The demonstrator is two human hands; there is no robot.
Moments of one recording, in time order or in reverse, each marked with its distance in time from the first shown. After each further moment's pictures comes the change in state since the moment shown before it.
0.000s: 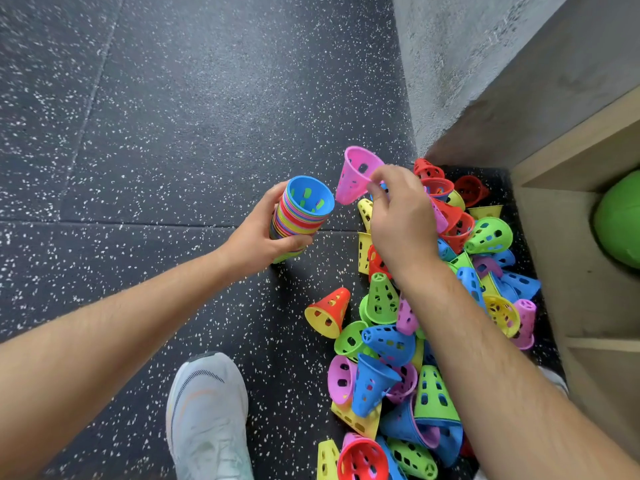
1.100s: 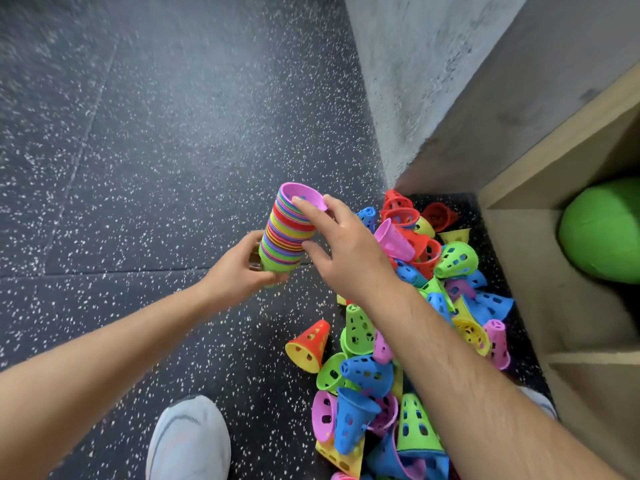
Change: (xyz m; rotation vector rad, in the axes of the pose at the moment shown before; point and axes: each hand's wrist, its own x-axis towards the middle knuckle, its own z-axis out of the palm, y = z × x) left_hand 0.015 0.012 -0.004 0.075 -0.018 -0.128; right_hand 0.008 -0.014 -0.012 -0.053 -0.386 -0.138
